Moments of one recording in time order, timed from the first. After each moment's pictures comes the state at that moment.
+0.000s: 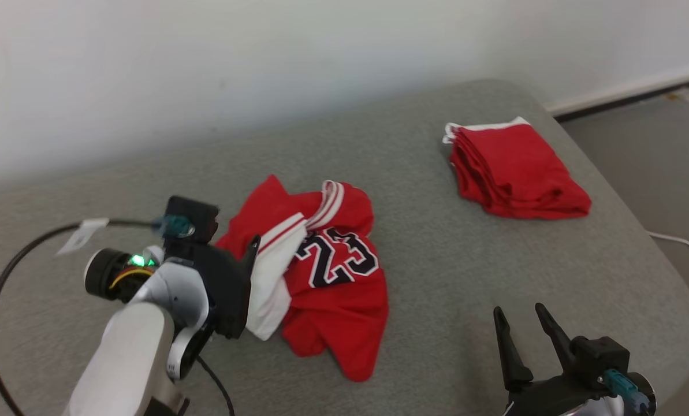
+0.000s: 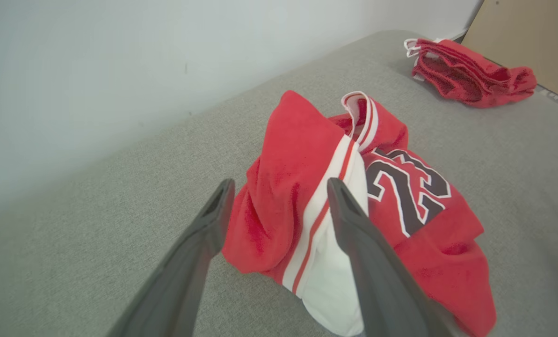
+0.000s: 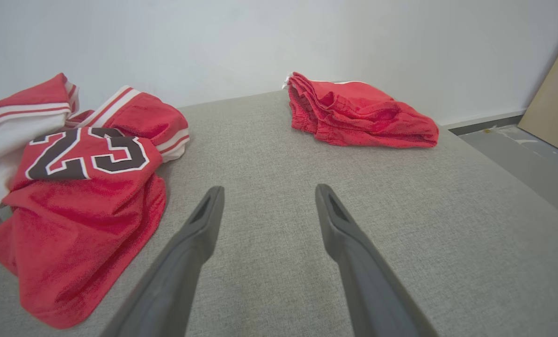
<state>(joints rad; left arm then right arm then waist) -0.50 0.22 -0.30 0.29 -0.31 -0.13 0.43 -0.06 -0.05 0.02 0.25 0.12 0.13 -0.11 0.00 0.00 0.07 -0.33</state>
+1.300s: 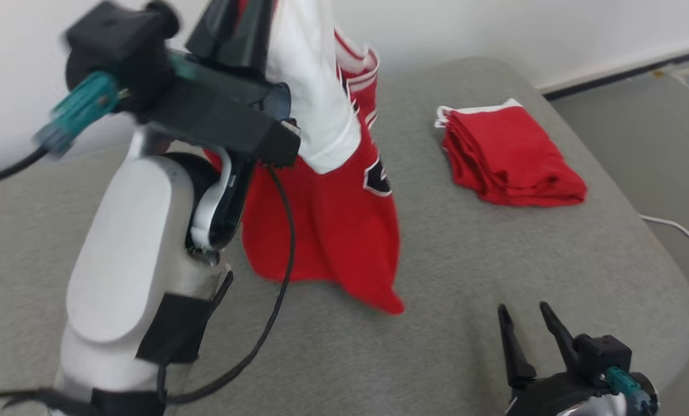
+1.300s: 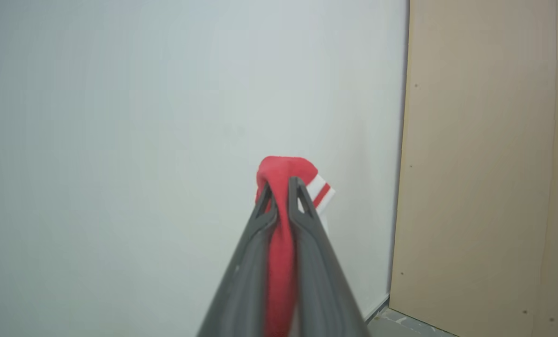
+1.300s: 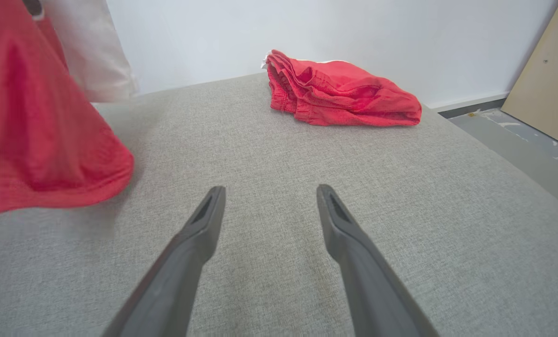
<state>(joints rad) -0.89 0.06 -0.28 0.13 -0.41 -0.07 -0.01 -0.10 -0.05 0.01 0.32 0.12 0.13 -0.15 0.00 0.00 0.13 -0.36</state>
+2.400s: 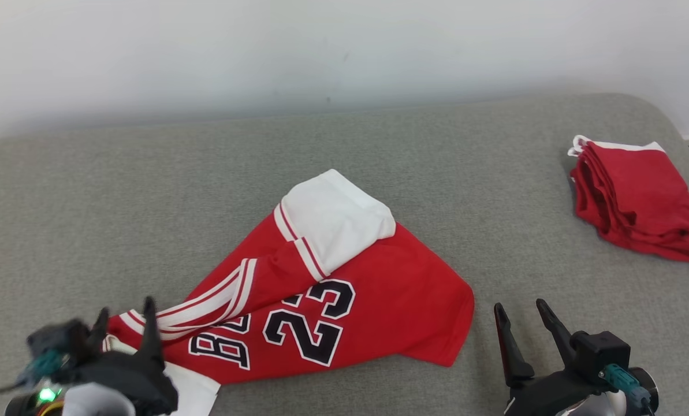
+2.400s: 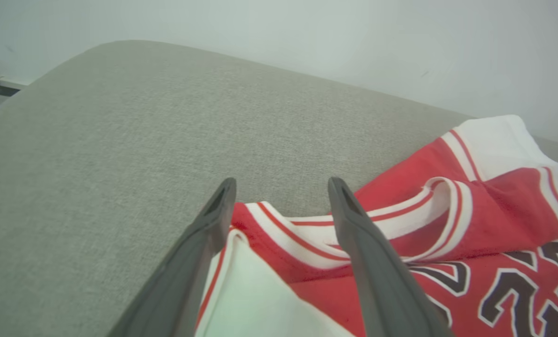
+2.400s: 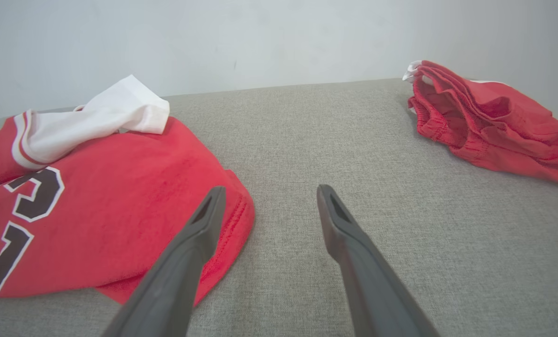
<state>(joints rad) -0.11 0.23 -0.07 0.14 -0.48 0.17 0.08 -0.07 -0.06 0.02 0.23 0.12 0.13 -0.09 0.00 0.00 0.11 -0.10</state>
